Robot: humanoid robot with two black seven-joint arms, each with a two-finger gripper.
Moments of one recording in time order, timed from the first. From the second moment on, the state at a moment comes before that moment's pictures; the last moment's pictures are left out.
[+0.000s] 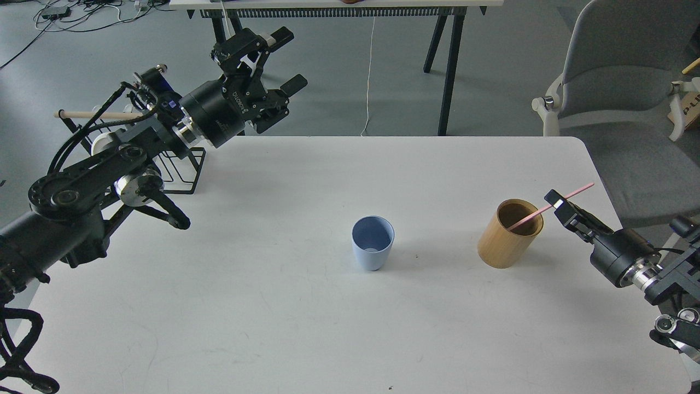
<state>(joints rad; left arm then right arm) -0.87 0.41 -0.57 -0.94 0.57 -0.49 -0.49 0.55 -0.89 0.13 1.26 -0.96 -0.49 0.49</state>
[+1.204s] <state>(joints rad) -0.79 0.41 -0.57 -0.76 0.57 -0.49 -0.49 1.16 -0.58 -0.21 1.20 -1.03 -0.49 0.49</state>
